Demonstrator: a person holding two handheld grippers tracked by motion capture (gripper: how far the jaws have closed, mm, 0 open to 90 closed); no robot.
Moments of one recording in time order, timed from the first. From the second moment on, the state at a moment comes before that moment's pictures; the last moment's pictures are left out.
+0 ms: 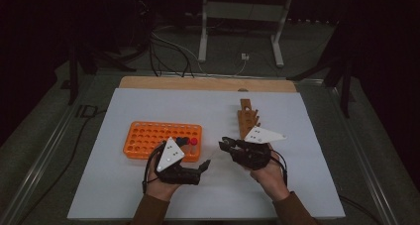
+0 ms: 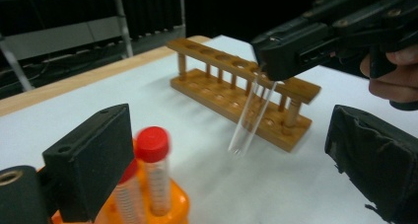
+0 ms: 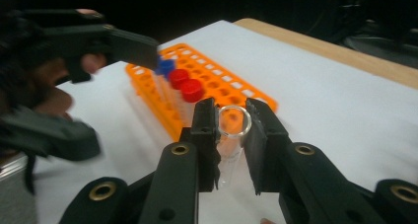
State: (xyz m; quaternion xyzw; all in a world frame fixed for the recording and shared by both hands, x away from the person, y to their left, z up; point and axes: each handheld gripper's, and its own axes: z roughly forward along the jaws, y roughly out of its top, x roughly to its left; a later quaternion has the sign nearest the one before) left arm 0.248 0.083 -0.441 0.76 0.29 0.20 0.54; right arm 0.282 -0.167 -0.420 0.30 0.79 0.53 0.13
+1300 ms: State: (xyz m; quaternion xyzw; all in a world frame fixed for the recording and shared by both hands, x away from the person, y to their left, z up) left arm 0.248 0.077 -0.453 0.79 0.27 0.16 0.52; right arm 0.269 -0.152 -0.415 0.27 0.79 0.55 0.09
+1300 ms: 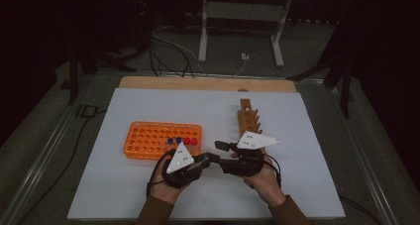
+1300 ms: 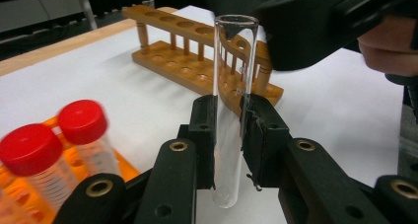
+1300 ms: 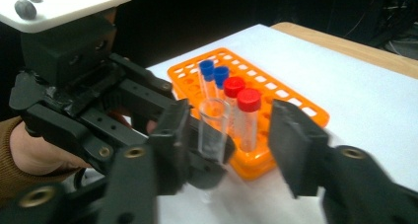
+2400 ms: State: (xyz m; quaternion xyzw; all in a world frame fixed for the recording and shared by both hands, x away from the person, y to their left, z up) left arm 0.248 0.154 -0.437 0.74 0.32 0.20 0.55; right arm 0.280 -0.204 -0.427 0.35 0.76 0.52 0.17
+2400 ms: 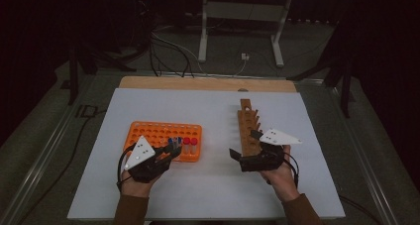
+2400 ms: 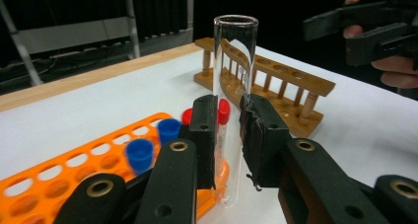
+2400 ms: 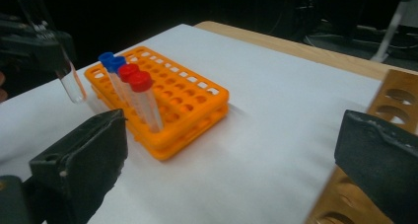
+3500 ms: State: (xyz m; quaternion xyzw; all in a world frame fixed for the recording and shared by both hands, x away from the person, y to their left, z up) left arm 0.277 0.190 -0.472 0.70 0.43 0.27 0.50; right arm 0.276 -0.220 -0.430 0.37 0.74 0.53 0.18
